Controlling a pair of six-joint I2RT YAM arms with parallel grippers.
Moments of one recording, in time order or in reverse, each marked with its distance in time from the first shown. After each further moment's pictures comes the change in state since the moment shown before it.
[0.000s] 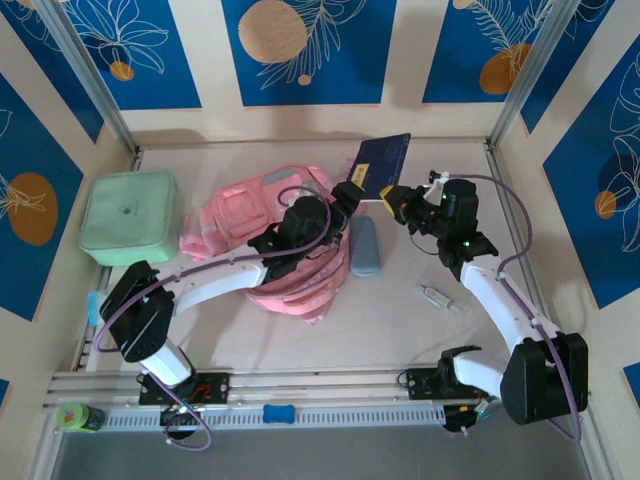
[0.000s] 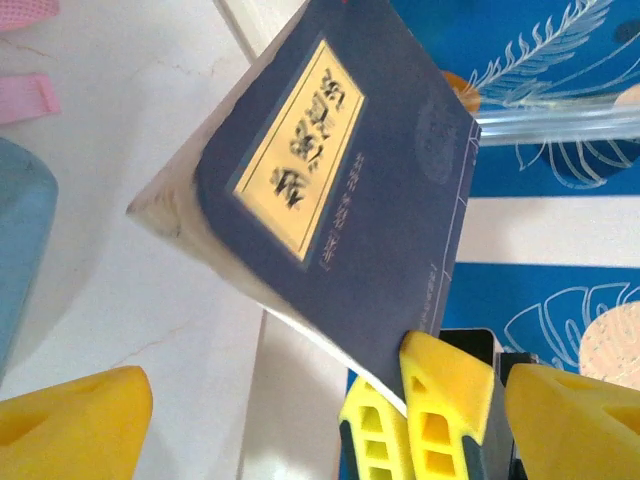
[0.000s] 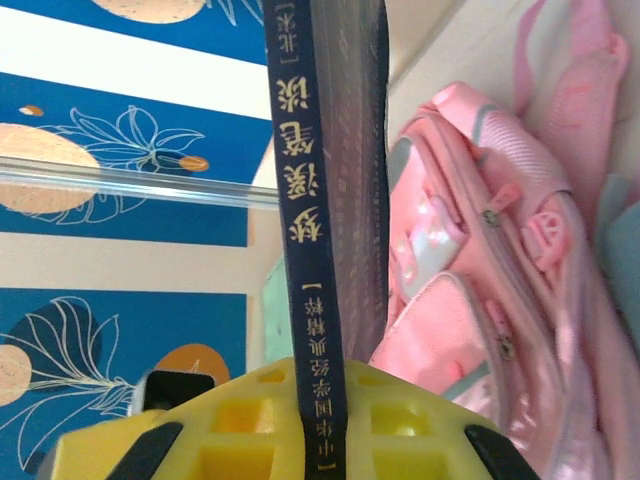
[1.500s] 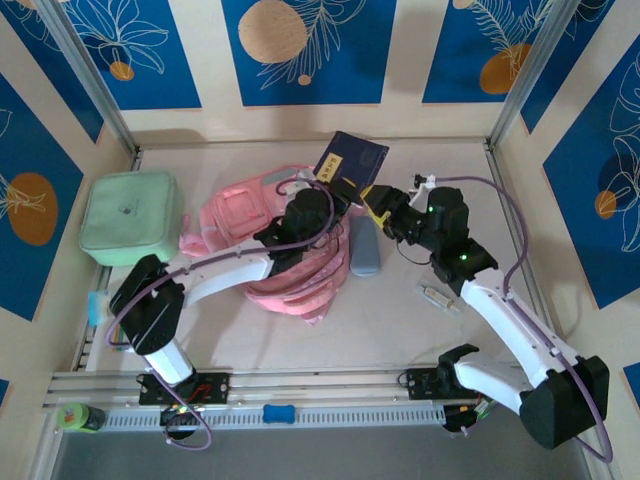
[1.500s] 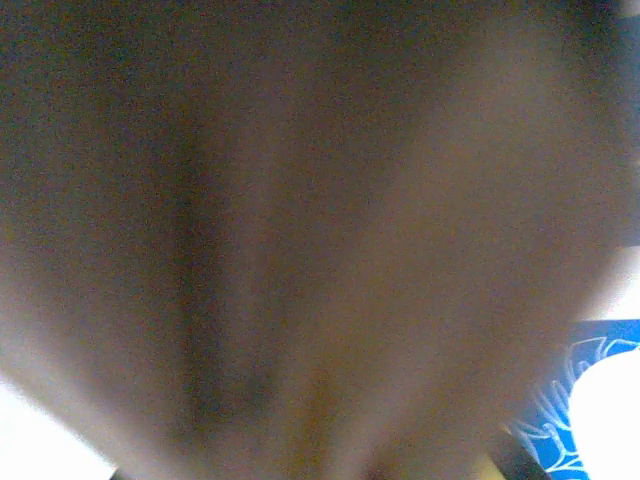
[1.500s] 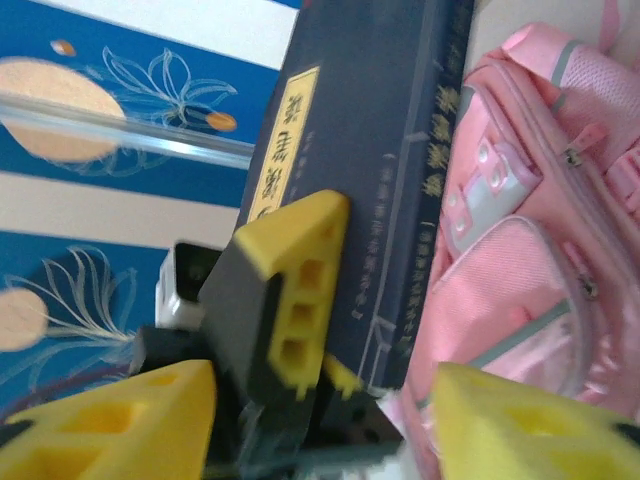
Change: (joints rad) left arm 0.056 0.055 0.067 0.064 -0.081 0.135; right arm 0.172 -0.124 0.078 -0.190 0.142 -0.040
